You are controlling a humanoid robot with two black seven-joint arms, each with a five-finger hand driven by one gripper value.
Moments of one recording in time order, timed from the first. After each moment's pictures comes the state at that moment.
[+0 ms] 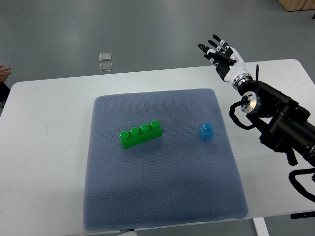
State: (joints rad) left arm -0.03 0.00 -0.10 -0.14 0.07 0.00 0.02; right arm 0.88 -0.10 0.73 0.55 -0.12 0.01 0.28
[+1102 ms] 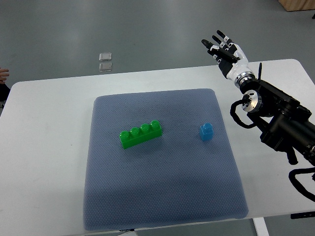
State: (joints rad) left arm -0.02 0.00 -0.10 -0.14 0.07 0.00 0.02; right arm 0.88 -0.10 0.75 0.54 -0.12 0.01 0.31
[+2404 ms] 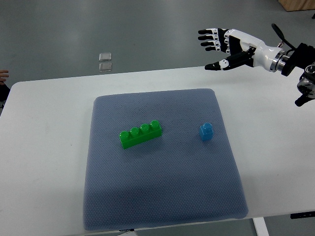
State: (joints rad) left arm -0.02 0.00 -0.10 -0.14 0.07 0.00 0.02; right arm 0.89 -0.49 0.72 0.91 -0.95 0.49 0.31
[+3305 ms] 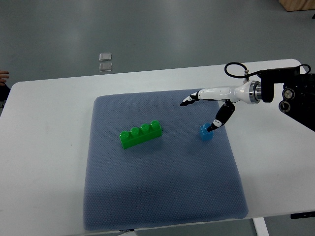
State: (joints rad) left arm -0.02 0.00 -0.10 -0.14 0.07 0.00 0.02; right arm 0.89 -0.54 0.49 1.14 -1.62 0.46 0.31
